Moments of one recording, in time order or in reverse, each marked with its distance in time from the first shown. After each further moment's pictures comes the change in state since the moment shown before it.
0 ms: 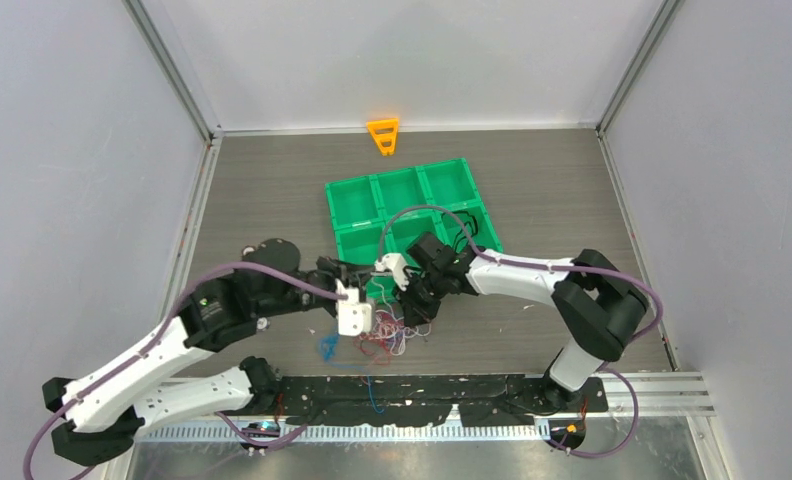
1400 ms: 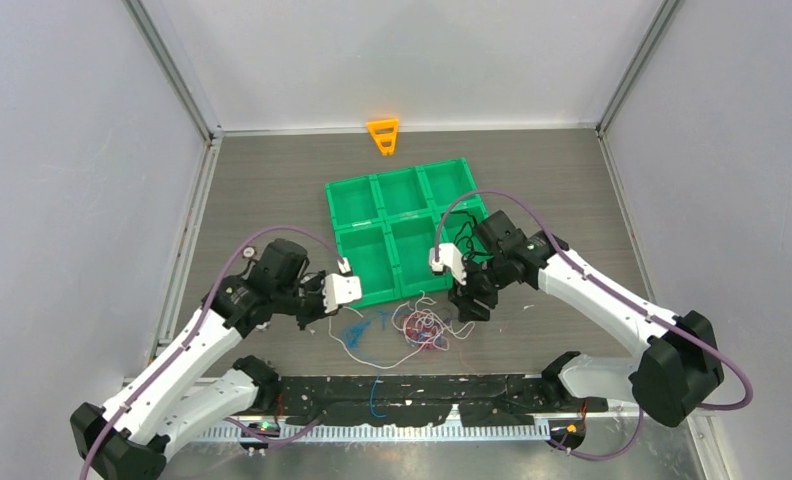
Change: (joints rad) left arm 0.421 0.023 -0.209 -0.257 0.228 -0.269; right arm -0.270 -0.429 -0.027 -0.512 -0.029 -0.555
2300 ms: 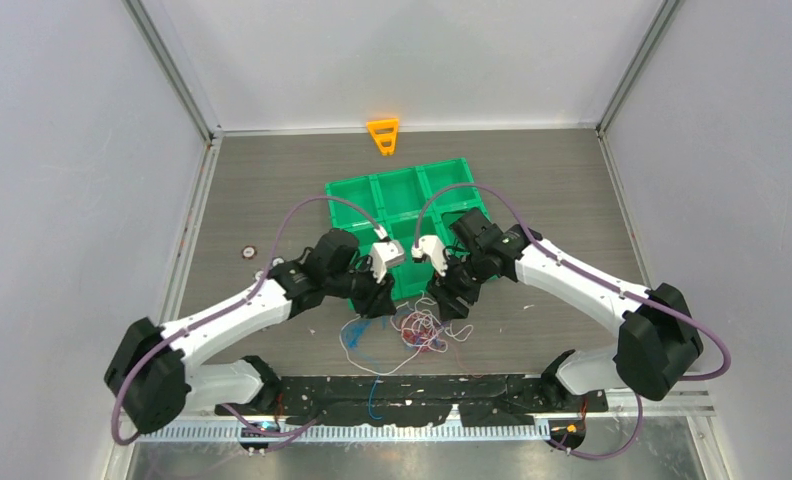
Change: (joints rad) left arm -0.159 0.331 -0.041 0.561 0.066 -0.627; right arm 0.086 0.129 0.068 0.093 0.039 0.272
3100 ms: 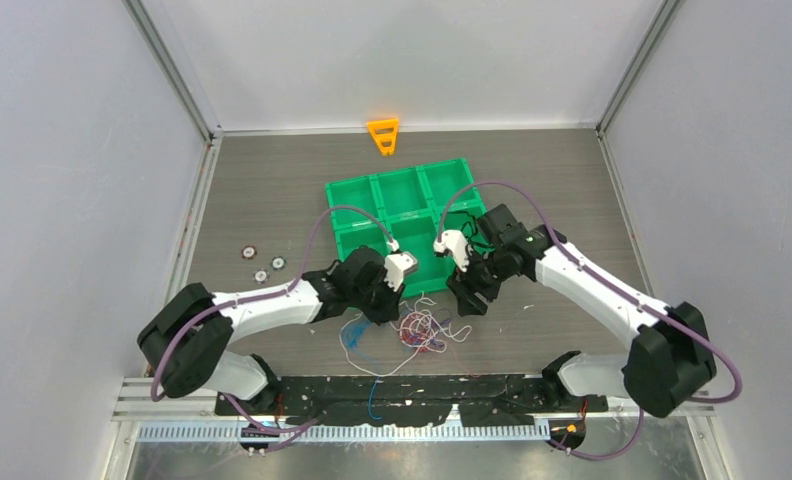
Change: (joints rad) left arm -0.117 0.262 -0.063 0.209 -0.247 -0.194; right arm -0.135 -0.097 -0.060 -0.052 0.006 -0.086
